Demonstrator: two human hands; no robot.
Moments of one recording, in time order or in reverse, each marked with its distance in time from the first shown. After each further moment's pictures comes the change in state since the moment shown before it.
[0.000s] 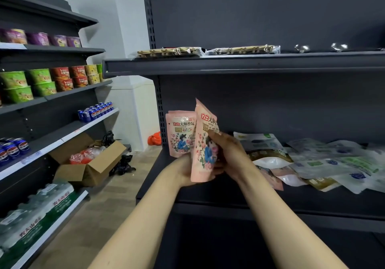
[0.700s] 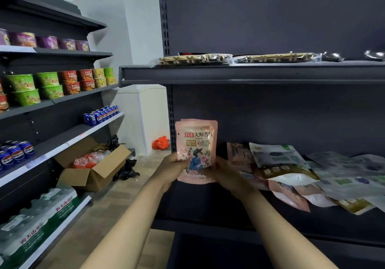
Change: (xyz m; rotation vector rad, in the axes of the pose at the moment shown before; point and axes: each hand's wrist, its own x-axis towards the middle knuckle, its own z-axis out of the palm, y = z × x) left_hand 0.038 0.013 -0.104 0.343 0.358 0.339; right_hand 0.054 0.062 0.008 -0.599 -0.094 0.078
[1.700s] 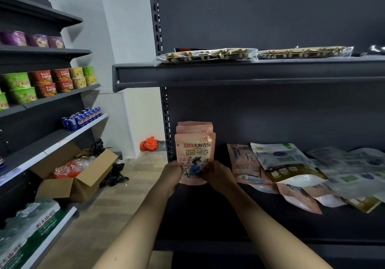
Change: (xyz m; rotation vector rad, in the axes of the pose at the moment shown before) left_hand 0.060 -0.023 -0.010 0.050 0.006 -0.177; right_hand 0.058 0.015 0.025 -0.437 0.255 0.270
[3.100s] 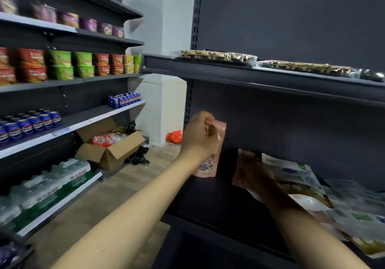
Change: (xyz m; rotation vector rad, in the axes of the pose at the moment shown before) left_hand -0.093 0.088 0.056 0.413 0.509 0.698; right_hand 0.010 0.044 -0.076 0.199 -0.097 -0.122
